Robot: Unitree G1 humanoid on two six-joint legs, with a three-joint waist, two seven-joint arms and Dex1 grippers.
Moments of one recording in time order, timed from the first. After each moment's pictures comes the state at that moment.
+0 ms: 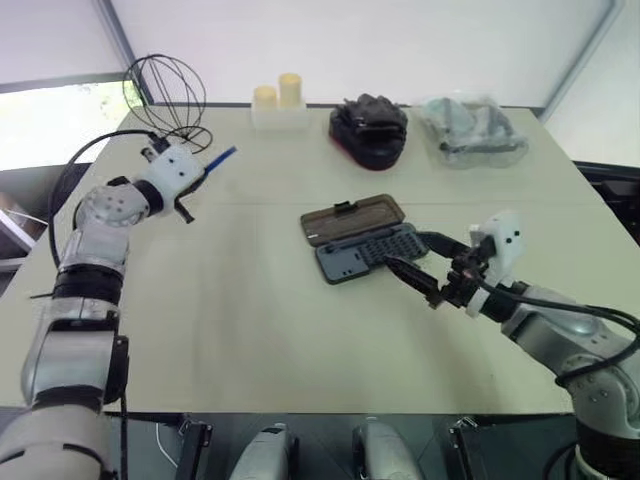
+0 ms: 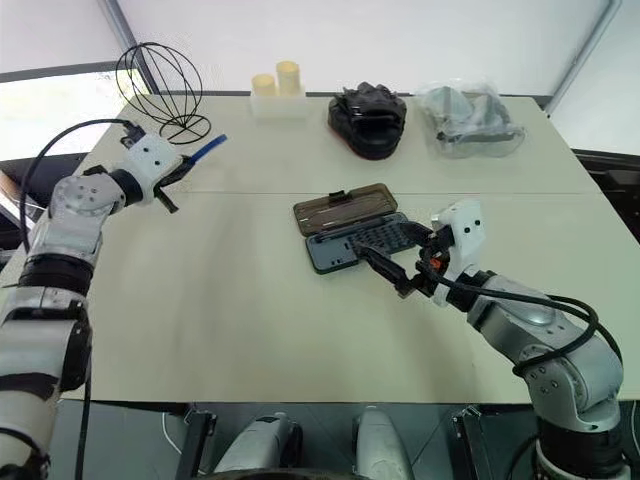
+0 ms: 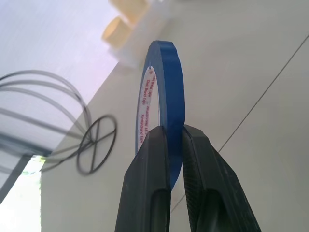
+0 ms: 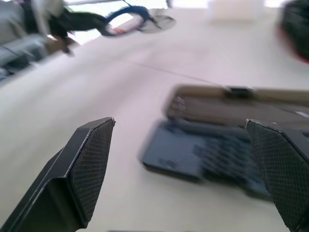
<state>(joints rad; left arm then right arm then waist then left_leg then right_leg) -0.79 0.69 0.01 0.66 0.21 -0.10 -0.58 -0.19 -0.58 -0.24 -0.65 0.94 0.89 0.36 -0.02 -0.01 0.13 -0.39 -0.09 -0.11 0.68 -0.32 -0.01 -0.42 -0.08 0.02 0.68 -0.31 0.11</state>
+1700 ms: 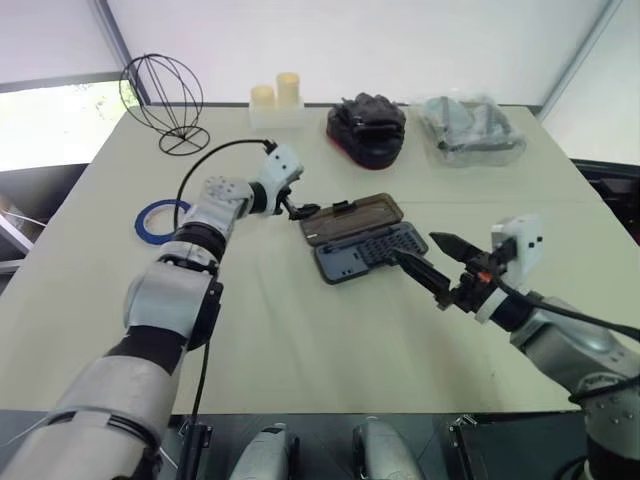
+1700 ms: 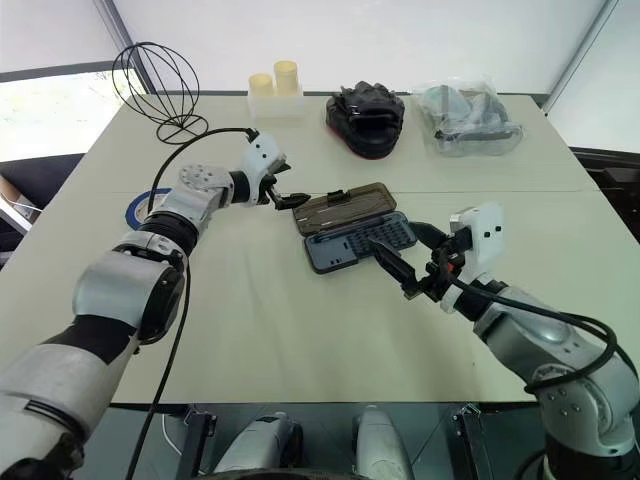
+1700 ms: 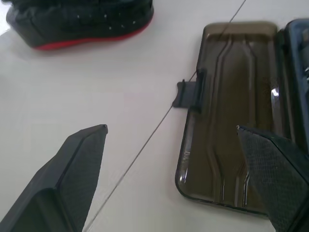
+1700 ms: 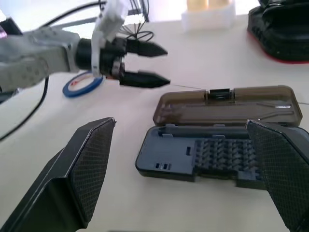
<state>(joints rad) -1.28 0.26 -0.12 1.37 0.13 -0.11 -0.76 -0.03 -0.54 -0.32 -0.76 1.02 0.87 0.13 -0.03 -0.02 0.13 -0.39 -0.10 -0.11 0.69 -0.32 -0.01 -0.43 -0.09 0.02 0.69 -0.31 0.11</state>
